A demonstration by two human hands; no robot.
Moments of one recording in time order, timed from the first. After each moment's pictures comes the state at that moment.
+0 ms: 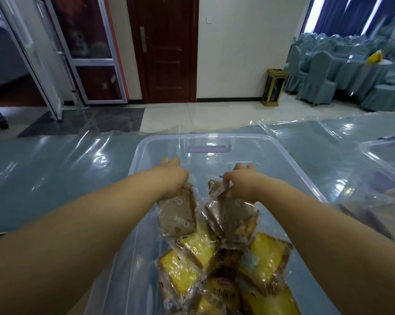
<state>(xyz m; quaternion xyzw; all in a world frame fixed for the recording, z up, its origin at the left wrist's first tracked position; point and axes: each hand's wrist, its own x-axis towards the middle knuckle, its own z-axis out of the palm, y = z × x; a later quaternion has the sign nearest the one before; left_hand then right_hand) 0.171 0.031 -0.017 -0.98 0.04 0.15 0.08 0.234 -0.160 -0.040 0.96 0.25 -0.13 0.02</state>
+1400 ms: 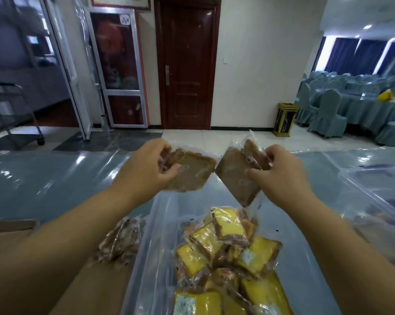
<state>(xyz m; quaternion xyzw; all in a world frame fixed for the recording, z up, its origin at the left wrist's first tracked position) 0.022 0.053 0.067 -0.91 0.03 -0.33 -0.25 0.098 -0.196 0.080 0.91 0.15 0.18 -0.35</state>
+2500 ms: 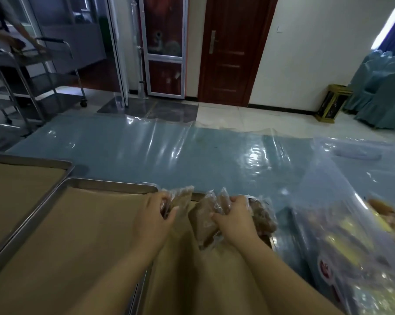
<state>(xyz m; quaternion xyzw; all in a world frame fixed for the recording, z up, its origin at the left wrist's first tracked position) -0.154 0.369 -0.123 -0.84 -0.23 -0.26 -0.42 -0.054 0.201 -0.103 0.87 0.11 -0.13 -0.46</state>
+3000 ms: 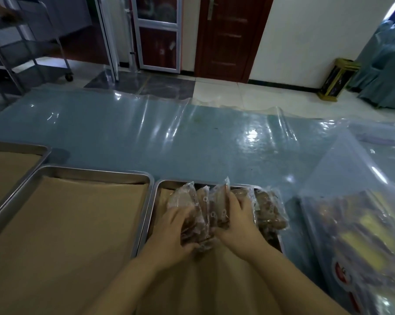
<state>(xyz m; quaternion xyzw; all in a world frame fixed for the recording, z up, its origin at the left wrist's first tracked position) -0.123 0.365 -0.204 -0.92 -0.06 -0.06 -0.37 -0.031 0.196 -0.149 0.90 0.20 -0.19 -0.35</state>
